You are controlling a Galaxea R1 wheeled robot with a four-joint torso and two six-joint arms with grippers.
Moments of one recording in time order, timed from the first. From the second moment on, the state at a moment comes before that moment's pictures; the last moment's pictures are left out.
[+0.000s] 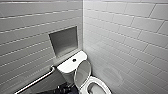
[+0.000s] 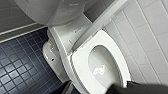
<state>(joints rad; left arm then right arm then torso) 0.66 2.66 -2.15 -0.35 0.09 -0.10 -1.52 2.63 -2.09 0.22 0.00 -0.13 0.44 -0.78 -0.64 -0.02</state>
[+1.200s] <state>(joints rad) 0.53 2.72 -2.36 -0.45 0.10 -0.10 -1.52 2.61 -2.04 0.23 0.01 -0.13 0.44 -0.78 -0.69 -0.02</state>
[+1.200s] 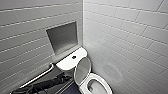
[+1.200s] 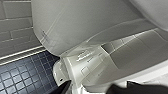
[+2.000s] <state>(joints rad) 0.50 2.88 -2.51 -0.45 0.09 -0.10 -1.54 2.58 -1.98 0.23 0.04 -0.13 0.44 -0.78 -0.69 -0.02</state>
